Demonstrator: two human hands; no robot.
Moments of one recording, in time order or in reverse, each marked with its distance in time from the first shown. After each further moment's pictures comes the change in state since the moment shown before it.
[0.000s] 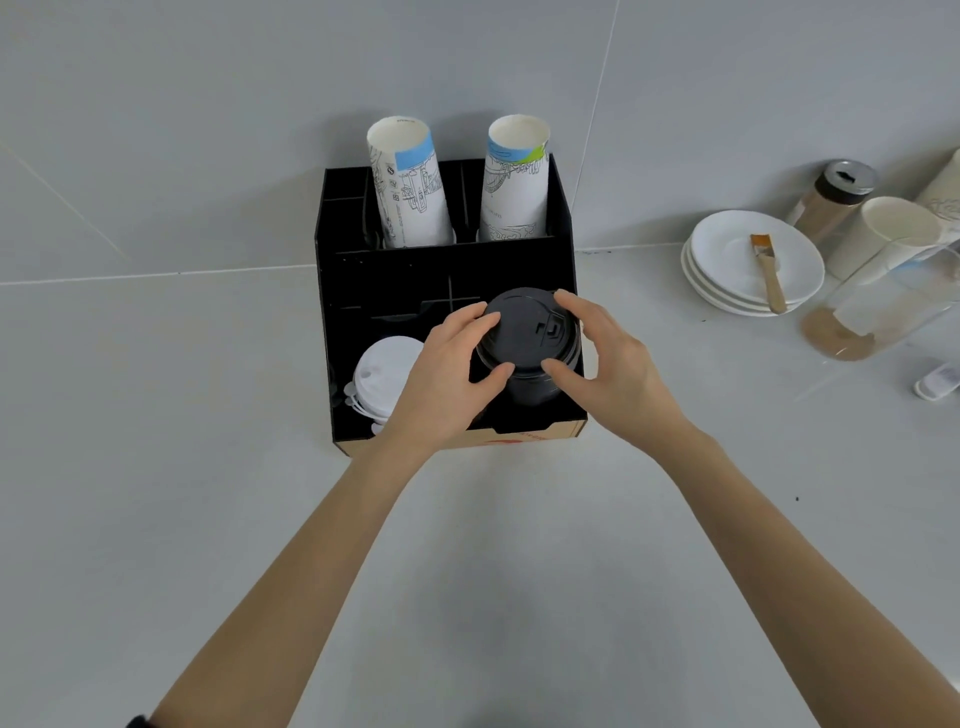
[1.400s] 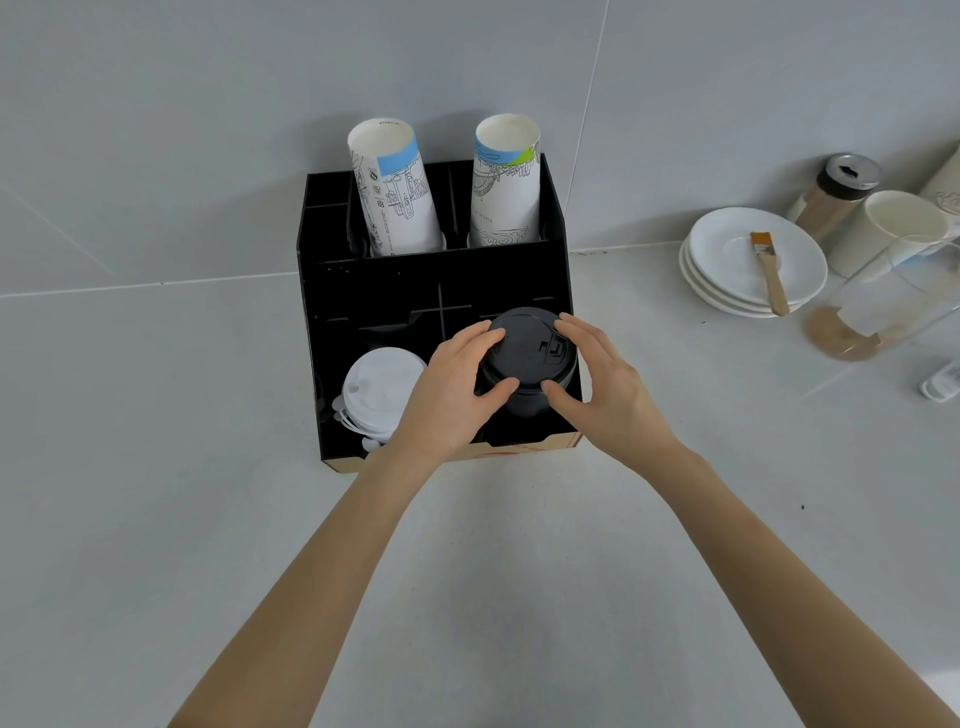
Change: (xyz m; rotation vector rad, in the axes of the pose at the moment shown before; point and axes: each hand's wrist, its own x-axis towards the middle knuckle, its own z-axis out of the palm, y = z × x) left_hand 0.014 -0.007 0.016 0.041 -0.079 -0.031; right_hand 0.003 0.029 0.015 -0.004 0.003 0.053
